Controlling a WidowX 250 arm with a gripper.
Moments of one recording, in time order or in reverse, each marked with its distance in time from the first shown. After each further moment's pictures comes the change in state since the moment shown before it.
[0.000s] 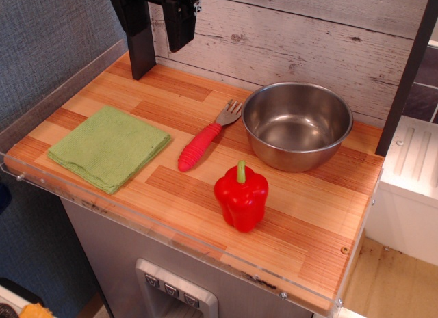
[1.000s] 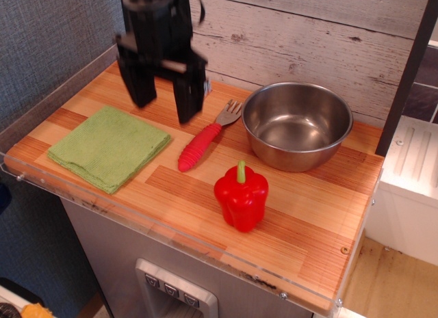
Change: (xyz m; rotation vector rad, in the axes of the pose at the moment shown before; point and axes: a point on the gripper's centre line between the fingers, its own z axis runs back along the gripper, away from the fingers) arm -0.037 -0.027 -0.063 -0.042 0.078 0.052
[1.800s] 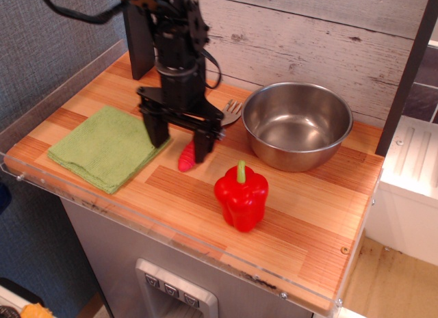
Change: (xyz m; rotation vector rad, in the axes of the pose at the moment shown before) arm 0.023 0.000 -0.066 0.068 0.011 0.062
